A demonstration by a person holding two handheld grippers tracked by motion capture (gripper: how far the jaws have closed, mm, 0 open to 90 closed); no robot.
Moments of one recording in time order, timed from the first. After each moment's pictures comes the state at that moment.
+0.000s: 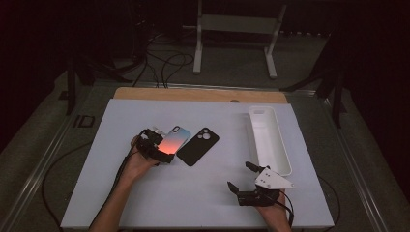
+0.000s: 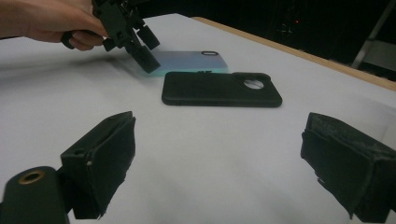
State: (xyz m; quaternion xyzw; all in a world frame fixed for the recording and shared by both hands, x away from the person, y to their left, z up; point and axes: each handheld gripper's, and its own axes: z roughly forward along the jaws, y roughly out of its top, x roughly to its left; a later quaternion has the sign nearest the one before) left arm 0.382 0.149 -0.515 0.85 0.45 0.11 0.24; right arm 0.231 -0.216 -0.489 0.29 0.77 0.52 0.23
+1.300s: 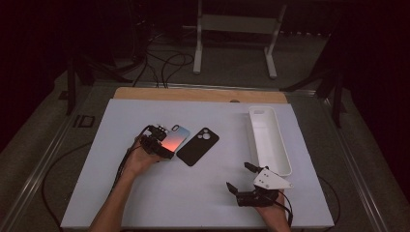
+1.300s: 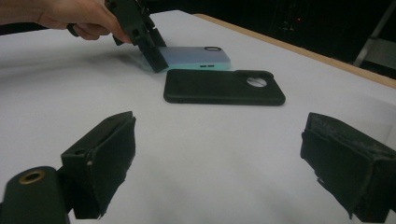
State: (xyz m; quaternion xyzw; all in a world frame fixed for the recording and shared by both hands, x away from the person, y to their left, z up) left arm 0.396 0.140 -0.508 0.86 0.46 0.10 0.19; right arm 0.231 -0.213 -0.490 0.29 0.77 0.51 0.23
